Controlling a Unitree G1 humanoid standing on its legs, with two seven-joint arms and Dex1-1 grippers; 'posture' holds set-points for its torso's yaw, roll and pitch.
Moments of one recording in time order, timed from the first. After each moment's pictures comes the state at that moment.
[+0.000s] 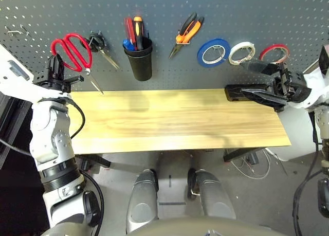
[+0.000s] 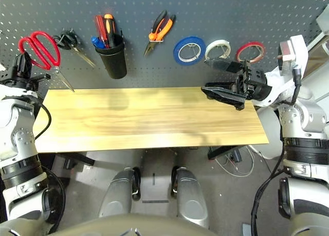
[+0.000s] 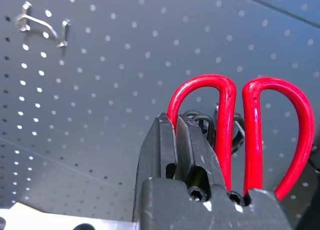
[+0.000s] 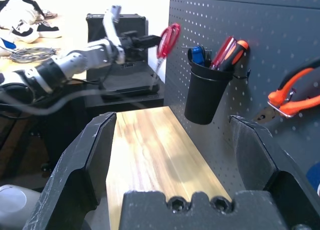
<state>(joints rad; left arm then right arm) -0.46 0.35 0.48 0.07 -0.33 0.17 -0.09 -0.45 -0.66 -0.22 0.08 0.73 0.27 1.38</state>
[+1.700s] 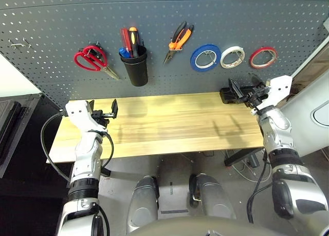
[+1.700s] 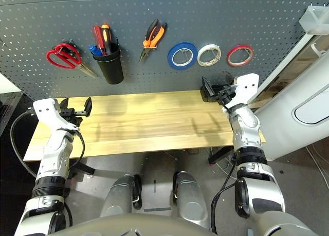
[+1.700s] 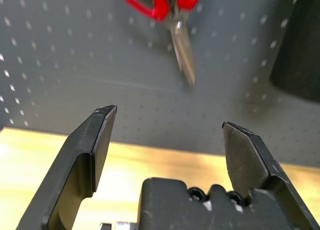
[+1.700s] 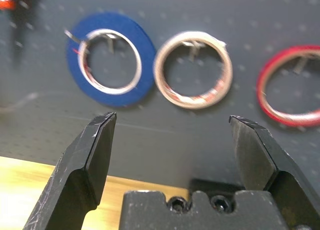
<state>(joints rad) -0.15 0.26 0.26 0.25 -0.15 -0.13 -0.12 -0.47 -0.30 -0.26 0.82 0.27 -0.48 0.53</state>
